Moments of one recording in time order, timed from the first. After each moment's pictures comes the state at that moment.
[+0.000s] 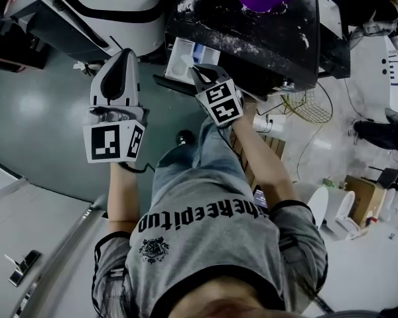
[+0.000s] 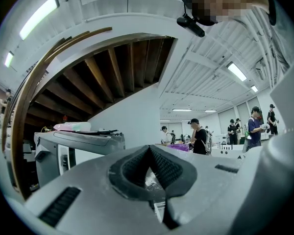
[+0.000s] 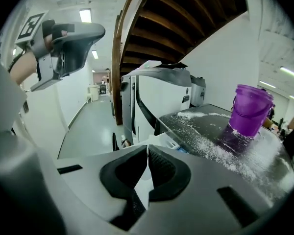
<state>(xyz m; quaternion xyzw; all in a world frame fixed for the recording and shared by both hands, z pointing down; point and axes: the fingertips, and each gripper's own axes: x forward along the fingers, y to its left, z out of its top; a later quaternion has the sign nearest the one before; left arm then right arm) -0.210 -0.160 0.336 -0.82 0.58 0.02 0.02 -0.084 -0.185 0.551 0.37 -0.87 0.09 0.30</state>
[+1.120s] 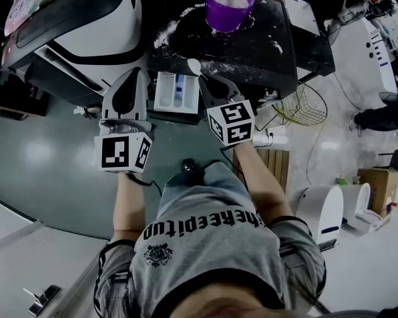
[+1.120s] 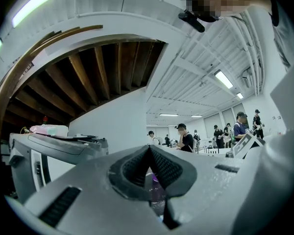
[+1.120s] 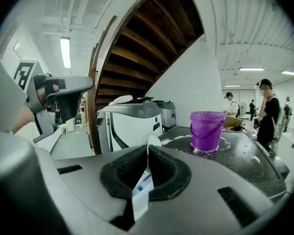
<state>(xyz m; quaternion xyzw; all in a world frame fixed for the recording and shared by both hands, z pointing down) -0.137 -0.178 0.301 -0.86 0.50 0.04 0.04 -0.002 -0.199 0.433 0.51 -0.84 0.09 0.13</state>
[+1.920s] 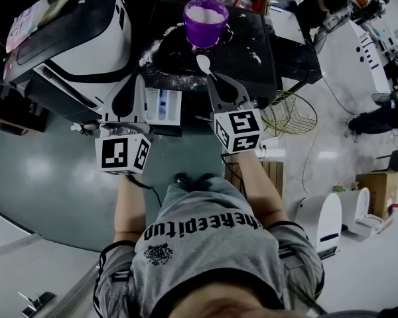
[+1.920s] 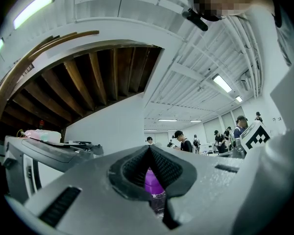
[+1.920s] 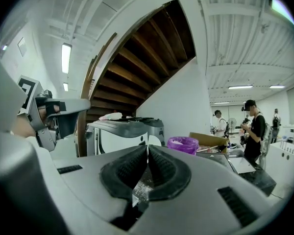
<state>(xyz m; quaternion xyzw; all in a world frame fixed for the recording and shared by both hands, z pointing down) -0.079 -0.164 0.257 -0.86 0.50 0.07 0.06 0.085 -0.178 0.337 0.57 -0.82 0.02 0.07</state>
